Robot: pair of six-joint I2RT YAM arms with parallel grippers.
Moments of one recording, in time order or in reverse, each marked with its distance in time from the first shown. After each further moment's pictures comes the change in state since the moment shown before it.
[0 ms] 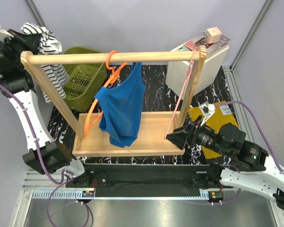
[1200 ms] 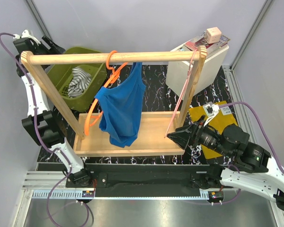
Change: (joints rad) left arm -0.096 0.419 0.180 -0.288 -0.062 0.135; right arm 0.000 -0.029 0.000 -0.001 0.024 -0.003
